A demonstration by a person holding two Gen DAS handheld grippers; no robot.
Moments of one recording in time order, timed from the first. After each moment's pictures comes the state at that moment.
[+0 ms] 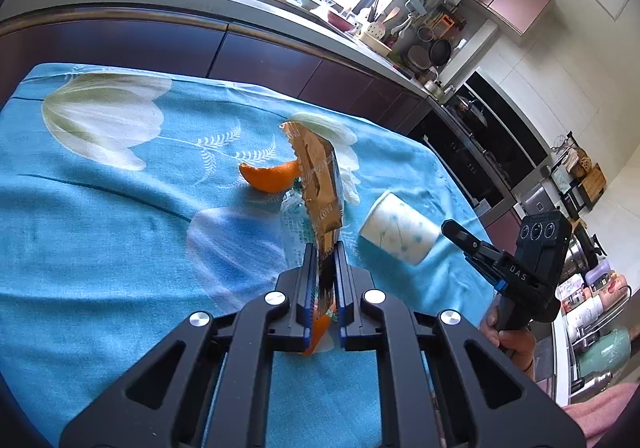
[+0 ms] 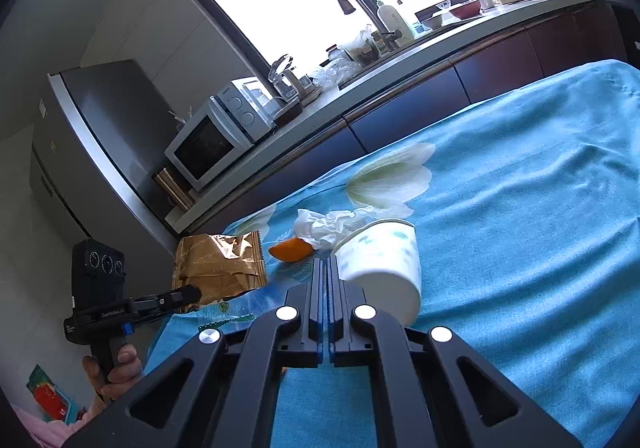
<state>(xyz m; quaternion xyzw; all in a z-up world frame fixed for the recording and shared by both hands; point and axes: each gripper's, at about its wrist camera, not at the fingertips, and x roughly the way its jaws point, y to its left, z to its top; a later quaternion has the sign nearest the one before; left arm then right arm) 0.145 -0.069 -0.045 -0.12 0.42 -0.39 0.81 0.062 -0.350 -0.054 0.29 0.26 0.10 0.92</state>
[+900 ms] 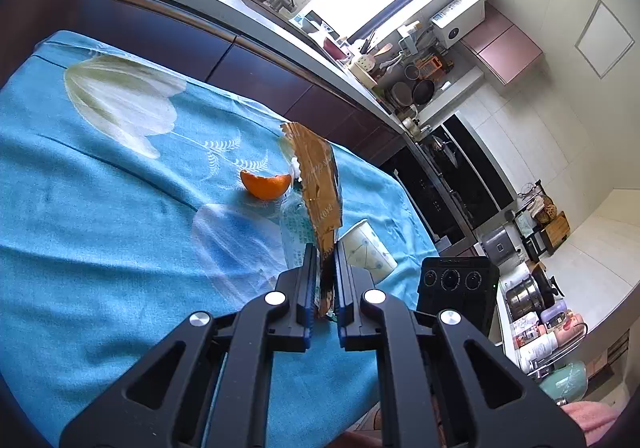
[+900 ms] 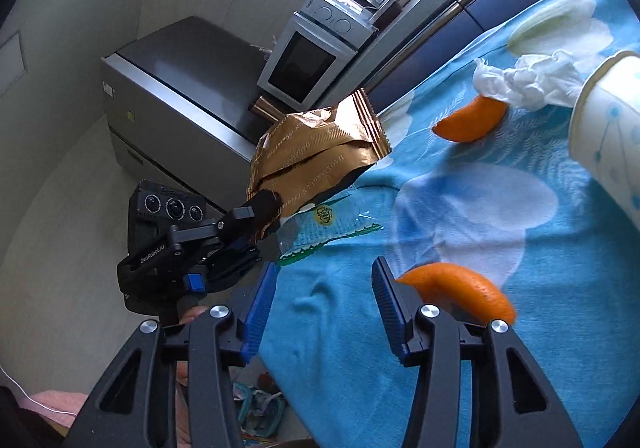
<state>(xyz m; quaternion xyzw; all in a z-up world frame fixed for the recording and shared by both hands) 0.134 -0.020 -0.039 -0.23 0.40 -0.42 0.79 0.109 -0.230 -0.091 0.38 0.32 0.32 0.80</state>
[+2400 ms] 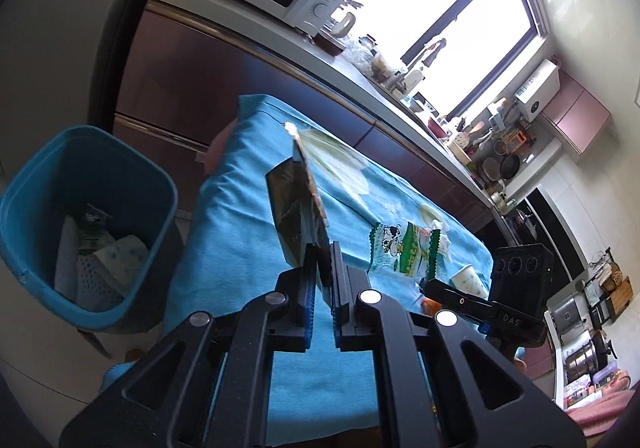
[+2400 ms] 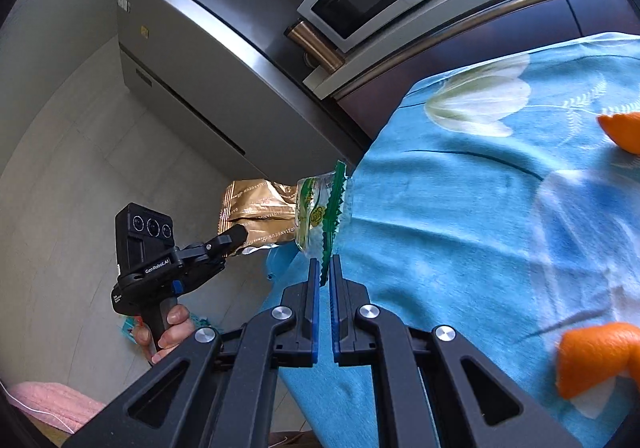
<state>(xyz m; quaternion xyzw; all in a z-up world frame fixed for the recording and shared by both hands) 0.070 0.205 -0.038 -0.25 0.35 -0.21 0.88 0.174 -0.087 -0.076 0.25 0.39 0.39 0.80</state>
